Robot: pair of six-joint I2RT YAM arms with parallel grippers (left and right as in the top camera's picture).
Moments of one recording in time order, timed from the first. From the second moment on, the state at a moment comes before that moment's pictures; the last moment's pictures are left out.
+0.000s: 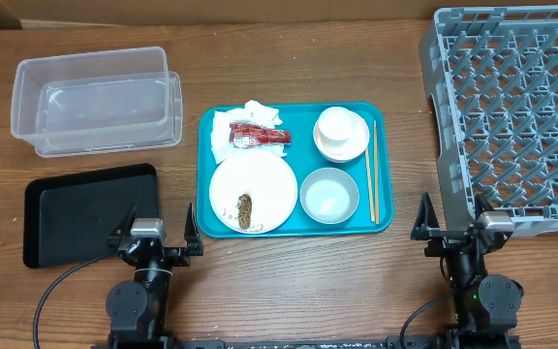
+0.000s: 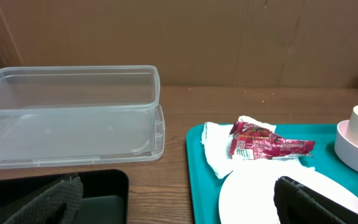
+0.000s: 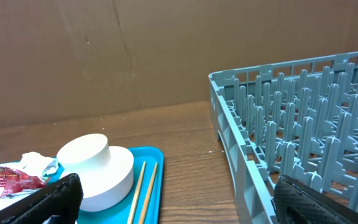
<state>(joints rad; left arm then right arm) 0.00 0.02 0.01 -0.08 0.02 -0.04 -0.01 0.01 0.02 -0.04 -0.03 0.15</state>
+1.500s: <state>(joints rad) 0.00 0.01 0.01 0.01 0.47 -0.50 -0.01 0.01 0.02 -0.04 -0.03 0.15</state>
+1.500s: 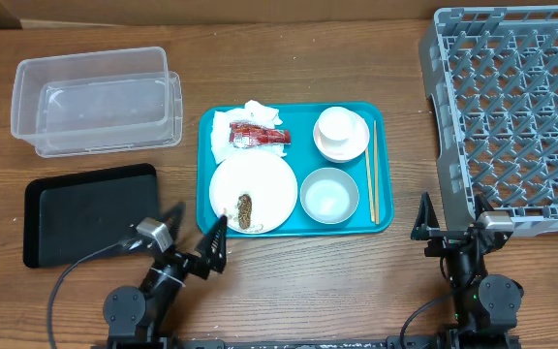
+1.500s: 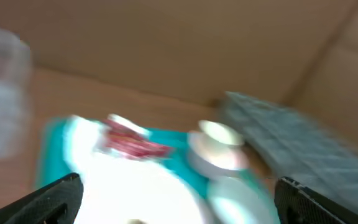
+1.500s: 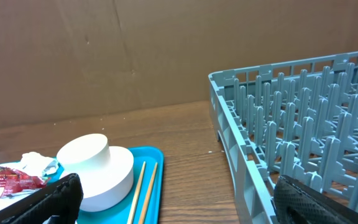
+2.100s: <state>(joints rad) 0.00 0.01 0.01 0.23 0.67 -1.01 -0.01 0.01 0.02 -0.04 -0.03 0.15</state>
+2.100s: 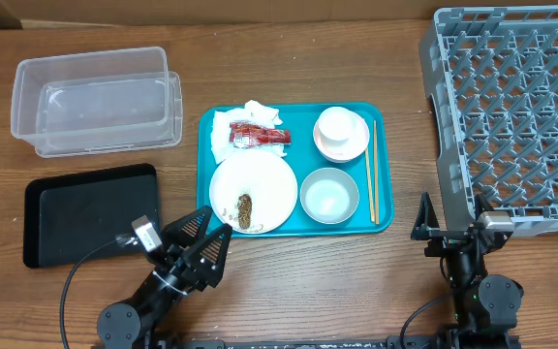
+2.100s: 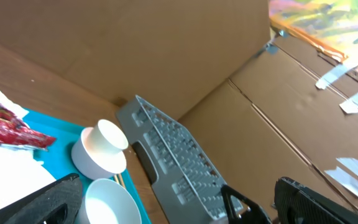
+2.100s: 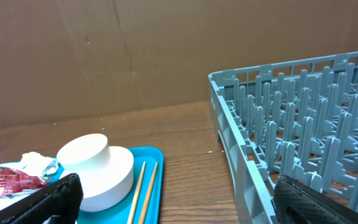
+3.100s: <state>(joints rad) -0.32 1.29 1.23 -0.89 0.50 -0.43 -0.01 0.01 0.02 -0.04 -0.03 0.16</state>
